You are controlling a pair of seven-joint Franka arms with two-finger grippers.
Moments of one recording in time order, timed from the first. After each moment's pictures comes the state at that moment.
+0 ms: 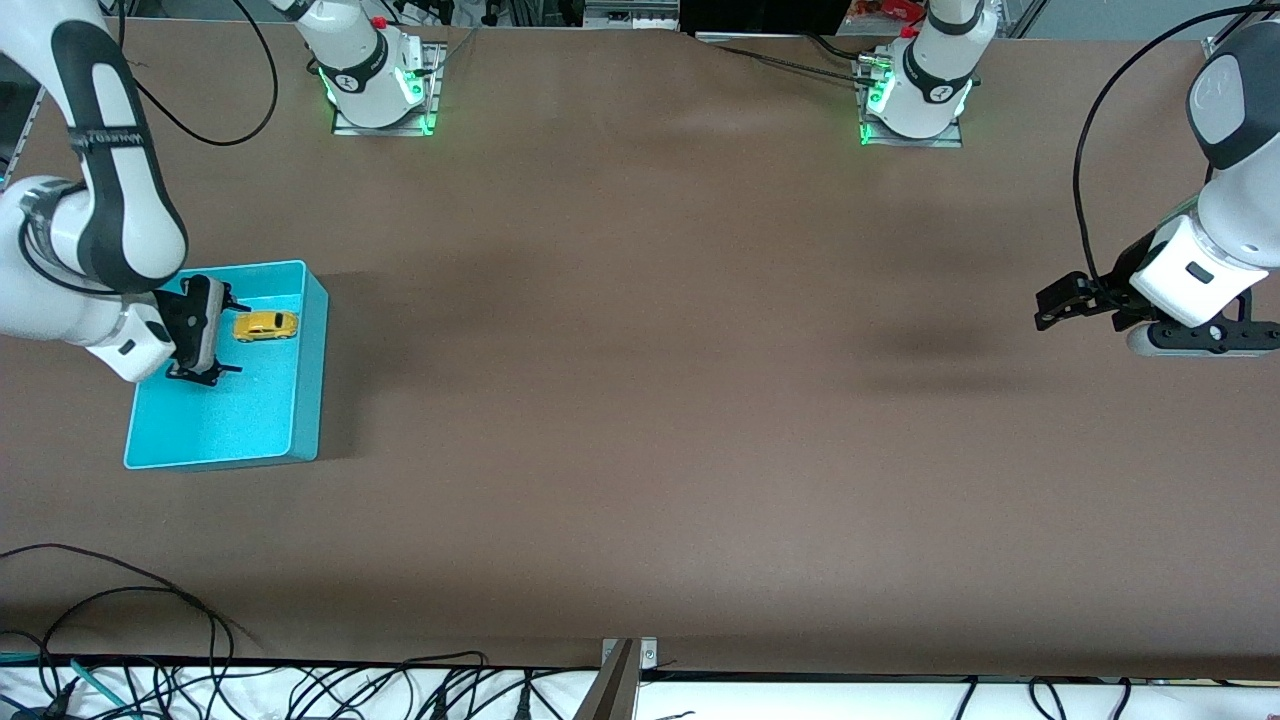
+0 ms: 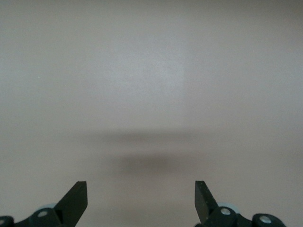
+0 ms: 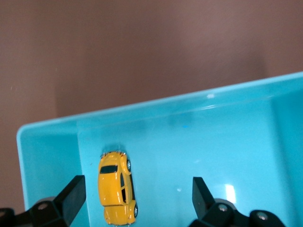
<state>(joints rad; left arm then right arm) -0.01 0.07 0.01 -1.77 -0.03 1.85 -0.01 -0.08 0.32 -0.12 -1.96 0.19 2.09 -1.79</state>
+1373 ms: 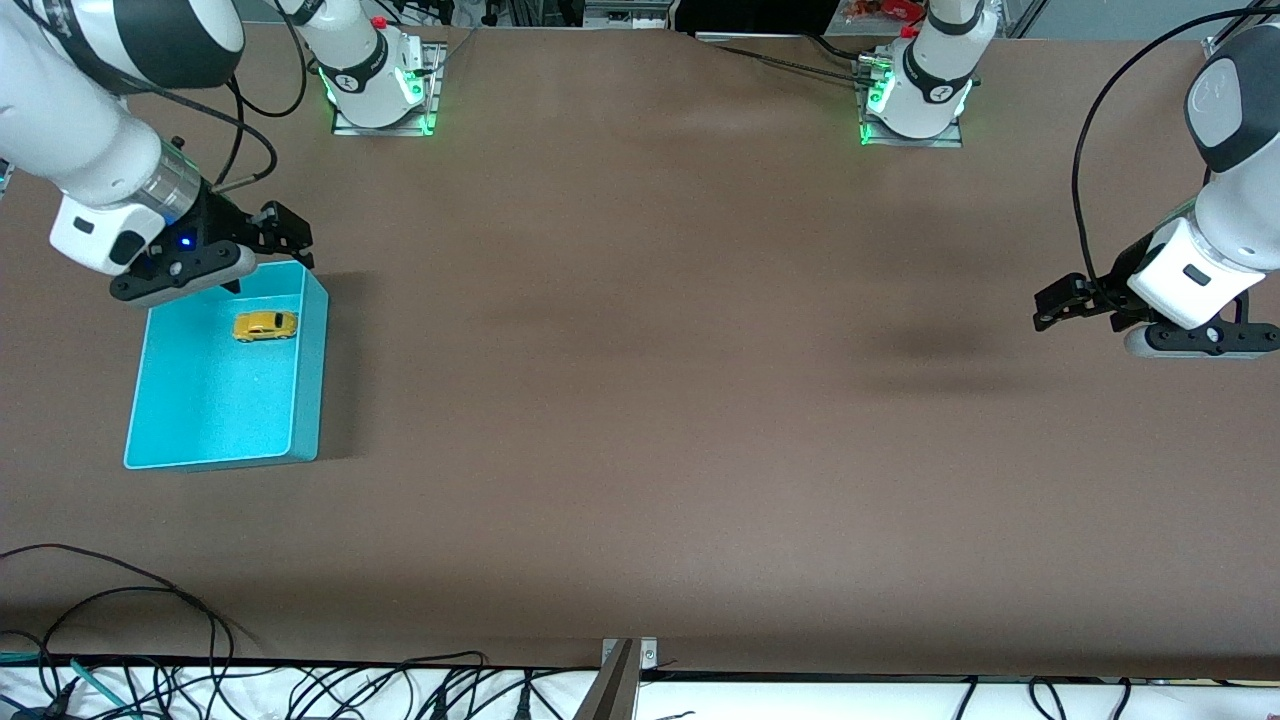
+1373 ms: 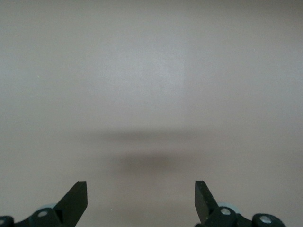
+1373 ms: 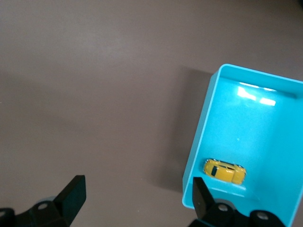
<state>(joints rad) -0.01 0.08 0.01 -1.77 -0.03 1.85 -0.01 0.12 -0.06 0.02 -1.93 0.06 1.89 -0.21</state>
